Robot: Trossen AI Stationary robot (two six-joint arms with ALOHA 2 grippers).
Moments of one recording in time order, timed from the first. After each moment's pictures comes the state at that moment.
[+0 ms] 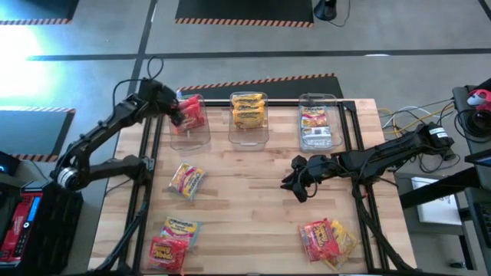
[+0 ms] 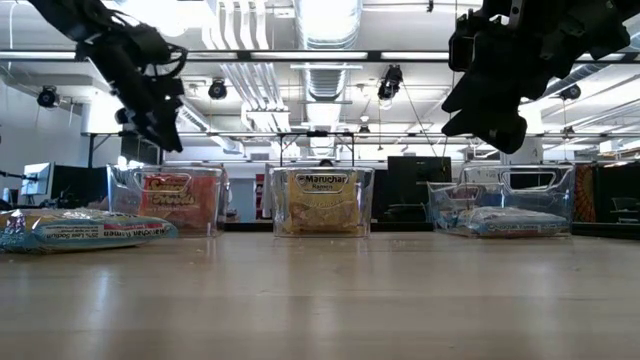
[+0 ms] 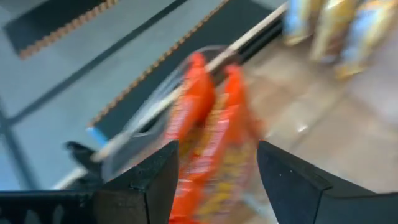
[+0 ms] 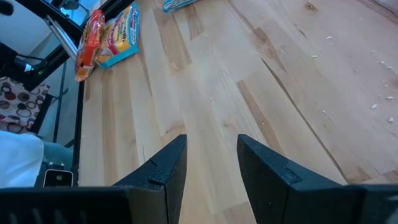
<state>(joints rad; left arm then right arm) 1.04 1.01 0.79 -0.56 0.05 0.22 0.18 1.17 0.56 0.03 0.00 0.70</state>
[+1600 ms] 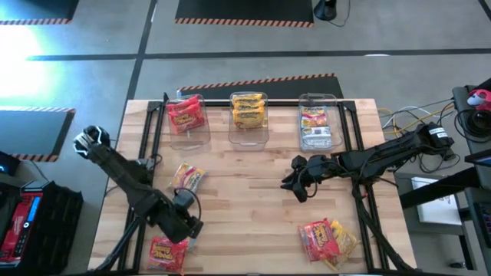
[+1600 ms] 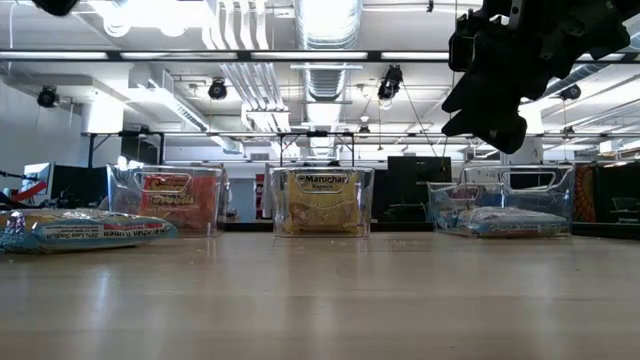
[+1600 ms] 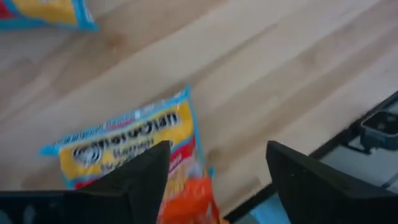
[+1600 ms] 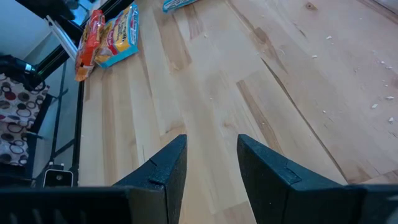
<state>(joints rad) -0.76 1.45 1.13 -0.95 -0.14 -1.81 0.18 1.17 0.56 0.03 0.00 0.70</state>
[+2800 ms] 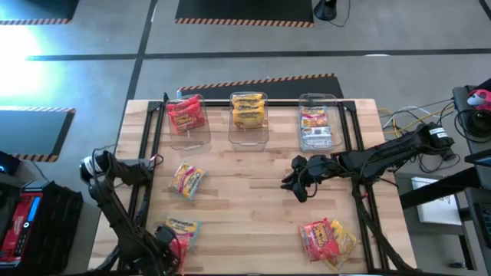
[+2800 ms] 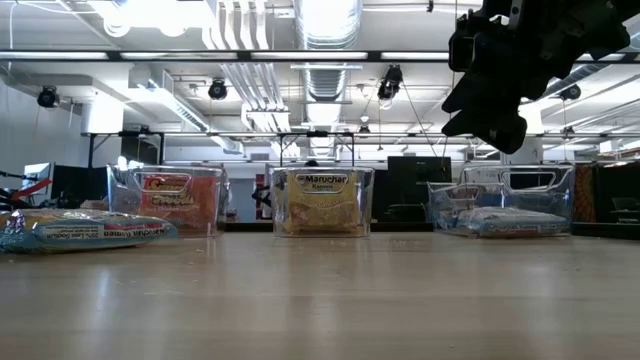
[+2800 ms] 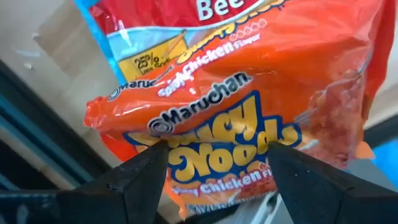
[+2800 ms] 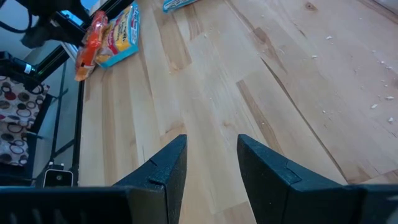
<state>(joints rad) -1.08 1.76 1.20 -0.95 0.07 -2.06 0.18 1.17 0.56 0.03 0.00 0.70</state>
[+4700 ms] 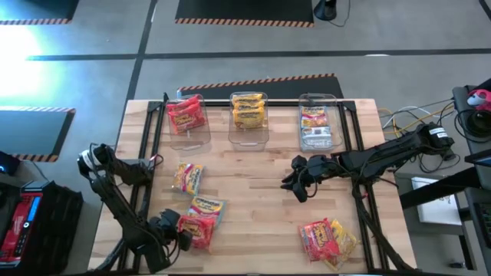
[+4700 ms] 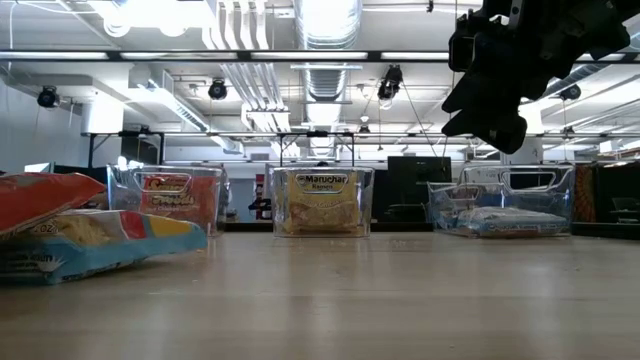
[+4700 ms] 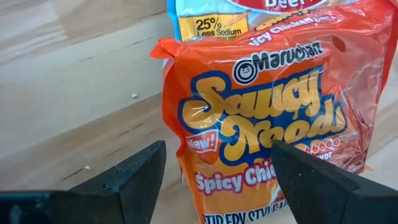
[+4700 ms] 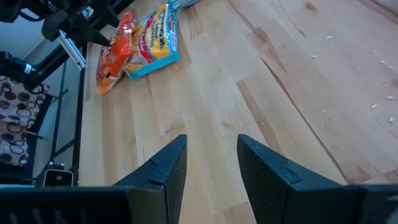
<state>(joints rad) -1.07 1.68 0.97 -0.79 -0.40 -2.28 0.18 1.17 0.56 0.03 0.00 0.70</state>
